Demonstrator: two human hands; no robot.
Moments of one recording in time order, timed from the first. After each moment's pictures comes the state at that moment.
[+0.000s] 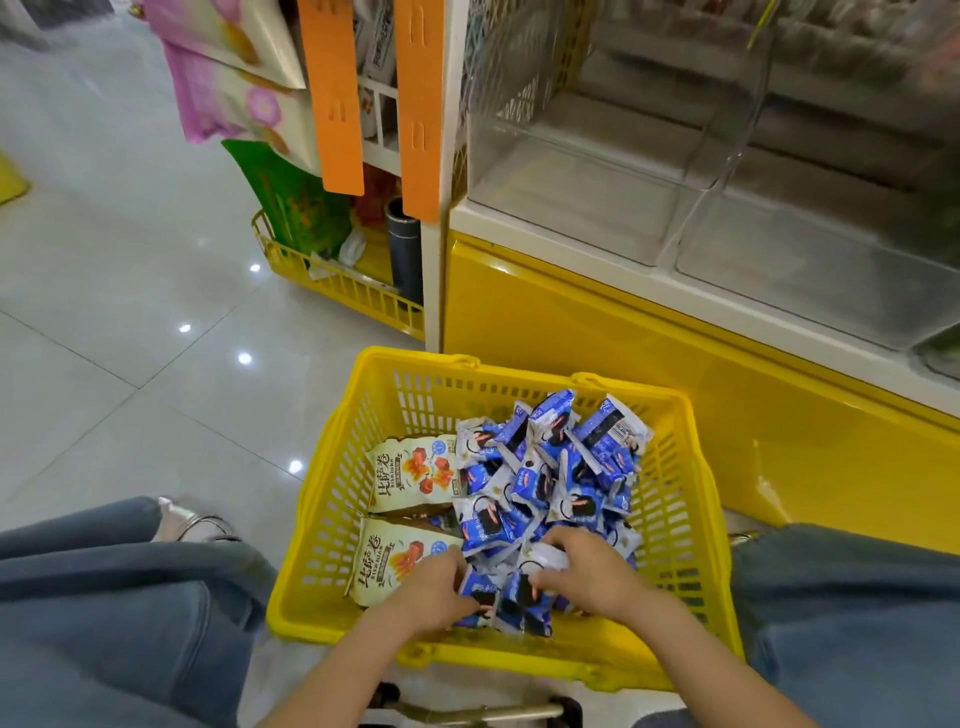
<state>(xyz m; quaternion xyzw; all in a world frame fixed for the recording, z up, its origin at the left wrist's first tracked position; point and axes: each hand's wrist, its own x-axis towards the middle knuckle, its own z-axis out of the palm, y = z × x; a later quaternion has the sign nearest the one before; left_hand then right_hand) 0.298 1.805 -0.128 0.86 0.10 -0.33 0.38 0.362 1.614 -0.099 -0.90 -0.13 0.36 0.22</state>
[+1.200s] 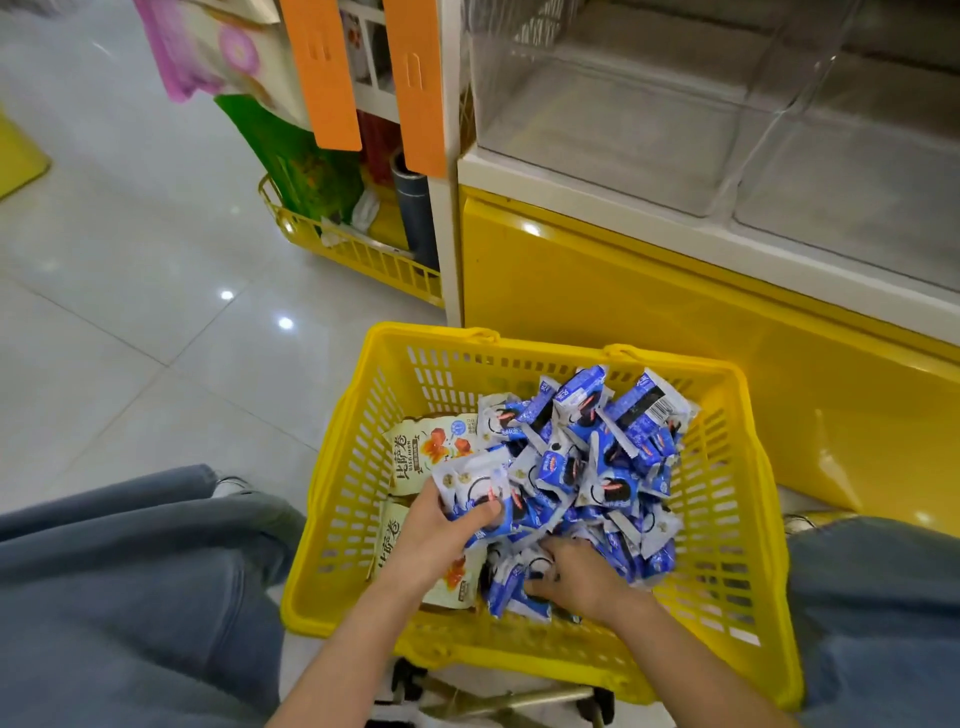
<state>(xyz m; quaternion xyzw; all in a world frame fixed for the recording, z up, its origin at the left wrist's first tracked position) 0.317 1.814 -0.082 0.67 0.30 -0.13 0.66 0.357 1.630 -0.166 -0.87 -0.14 0.43 0.20</state>
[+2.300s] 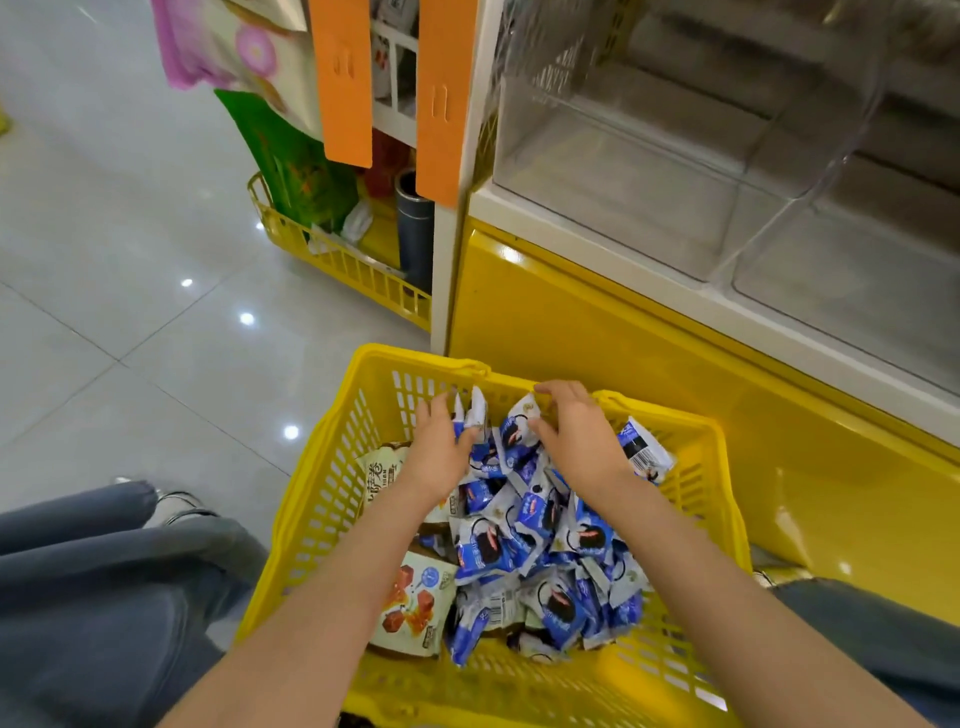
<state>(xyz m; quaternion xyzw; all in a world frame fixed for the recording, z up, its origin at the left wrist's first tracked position) 0.431 1.831 -0.105 0.85 0.22 -0.06 0.47 0.481 1.684 -0.051 -0.95 -0.17 0.11 0.24</state>
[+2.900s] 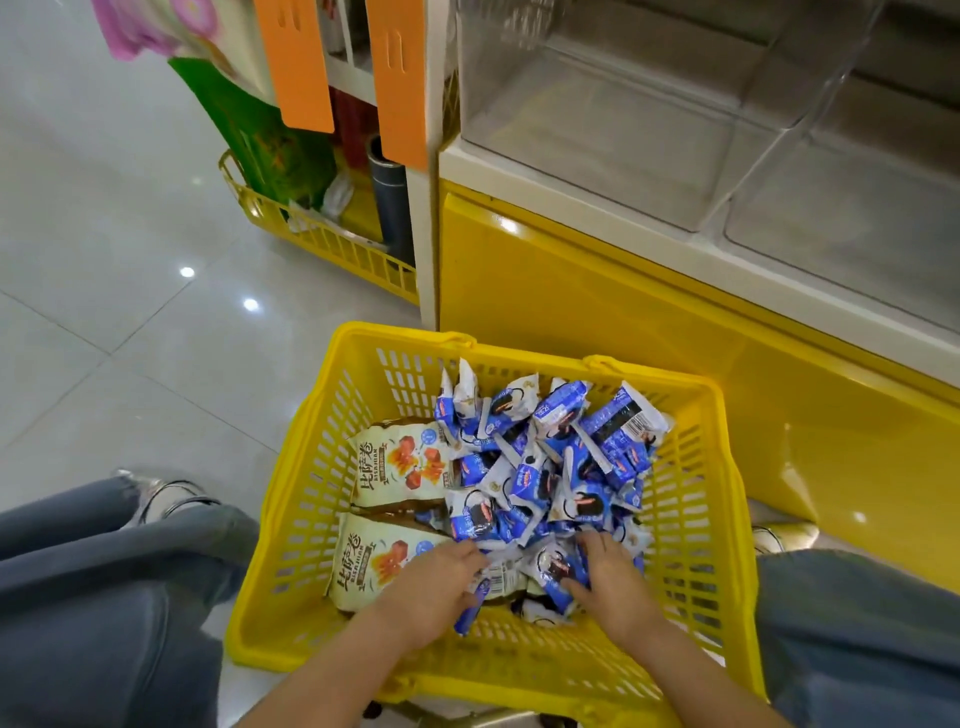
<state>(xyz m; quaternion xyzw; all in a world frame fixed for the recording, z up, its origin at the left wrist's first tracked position) 0.315 1.801 -0.159 0.92 -0.10 -0.29 0.25 0.369 1.579 -0.163 -0.94 -0.12 0.31 0.12</state>
